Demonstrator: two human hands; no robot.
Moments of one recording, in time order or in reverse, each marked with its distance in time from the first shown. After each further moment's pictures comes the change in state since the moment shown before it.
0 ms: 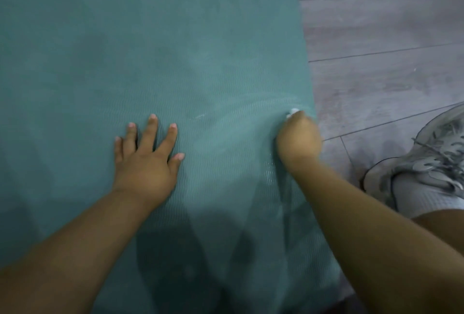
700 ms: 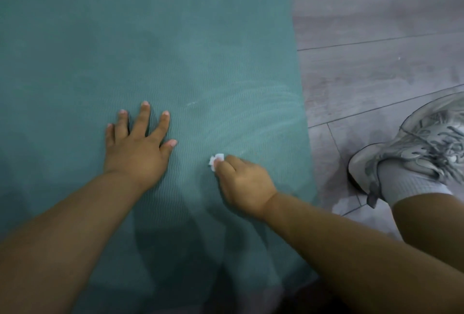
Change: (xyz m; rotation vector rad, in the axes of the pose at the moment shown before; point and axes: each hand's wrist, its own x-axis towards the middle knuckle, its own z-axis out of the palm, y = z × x) left_hand 0.001 0.000 -0.005 0.070 -0.058 0.012; right_hand -0.113 -0.007 0.011 0.029 -0.106 -0.945
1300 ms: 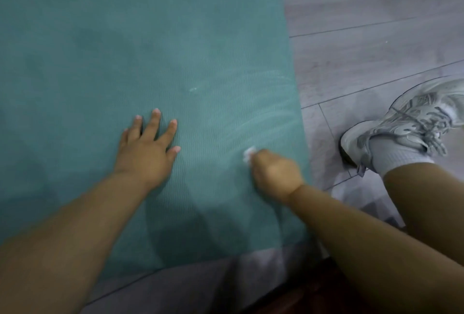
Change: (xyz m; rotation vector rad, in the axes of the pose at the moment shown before) left_hand -0.037 -0.008 0.006 0.067 -0.087 0.114; right_hand -0.059 0.019 -0.014 -0.091 -0.020 0.217
